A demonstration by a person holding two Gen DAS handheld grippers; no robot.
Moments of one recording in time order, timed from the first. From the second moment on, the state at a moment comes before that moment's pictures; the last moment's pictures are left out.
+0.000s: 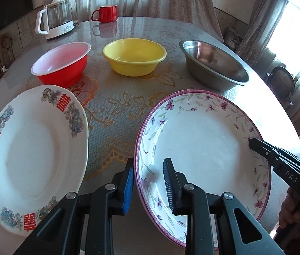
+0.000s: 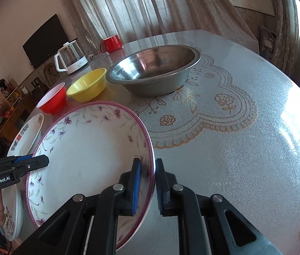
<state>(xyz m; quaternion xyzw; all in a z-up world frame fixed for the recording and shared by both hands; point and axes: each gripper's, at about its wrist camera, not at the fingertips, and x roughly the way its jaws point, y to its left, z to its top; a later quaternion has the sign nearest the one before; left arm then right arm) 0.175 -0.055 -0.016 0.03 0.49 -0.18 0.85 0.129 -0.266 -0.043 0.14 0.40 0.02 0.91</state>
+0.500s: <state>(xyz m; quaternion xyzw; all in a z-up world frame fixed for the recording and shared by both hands) 0.161 -0.051 -0.005 0.04 0.47 -0.15 0.87 0.139 -0.246 -0.044 0.11 0.42 -0.01 0.90</state>
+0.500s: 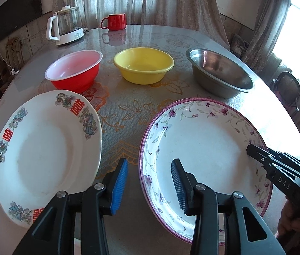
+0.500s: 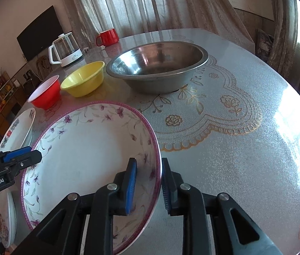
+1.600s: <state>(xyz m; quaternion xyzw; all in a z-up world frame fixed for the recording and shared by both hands) 0.143 -0.057 -0.021 0.05 0.49 -0.14 0.86 0.119 -0.239 -0.042 0.13 0.42 -0.03 0.90</state>
